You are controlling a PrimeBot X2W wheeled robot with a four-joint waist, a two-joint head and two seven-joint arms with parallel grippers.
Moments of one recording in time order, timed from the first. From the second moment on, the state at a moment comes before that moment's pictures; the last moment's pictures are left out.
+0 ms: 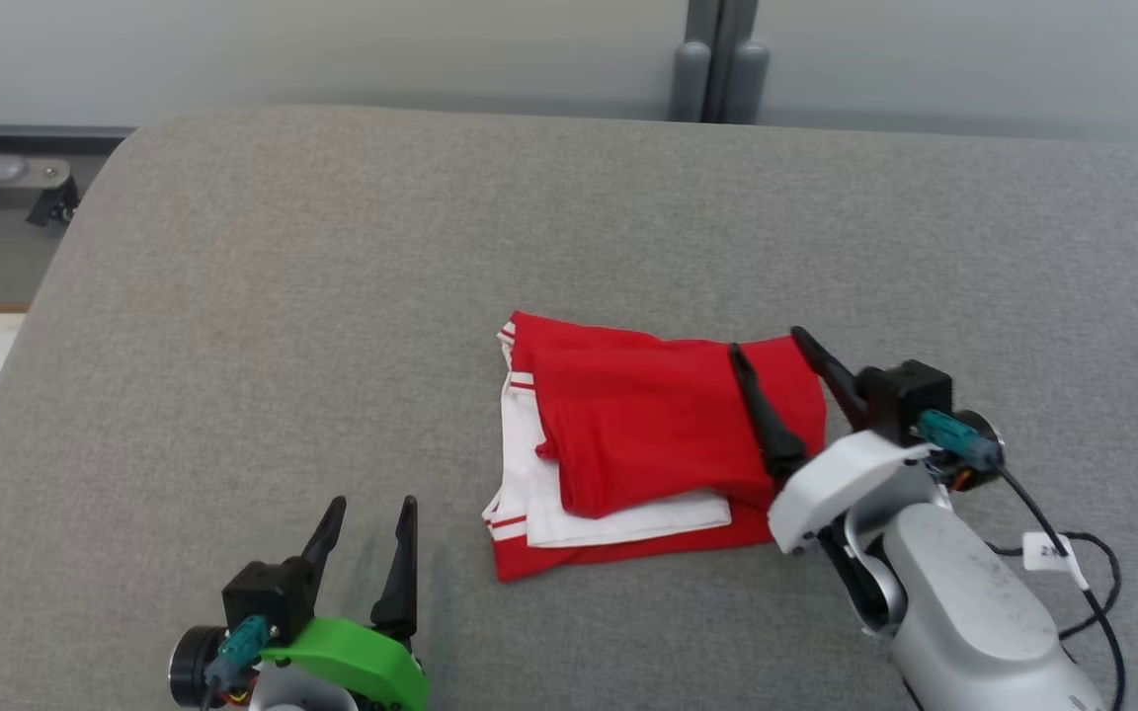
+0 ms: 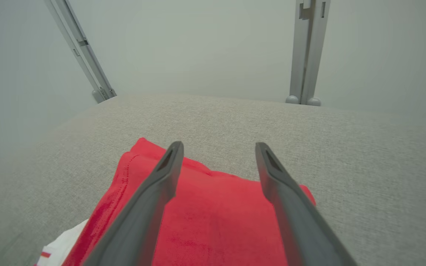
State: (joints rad) left arm -0.11 0.05 -0.22 0.44 -0.30 -0.13 -0.26; right arm -0.47 -0.05 0.33 0.57 0.33 0.13 -0.26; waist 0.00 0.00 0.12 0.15
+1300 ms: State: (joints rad) left arm -0.05 0.05 -0.19 0.36 -0.23 -0.13 -0.26; right arm -0.35 -0.05 0.14 0.59 0.18 0.13 -0.26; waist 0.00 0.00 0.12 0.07
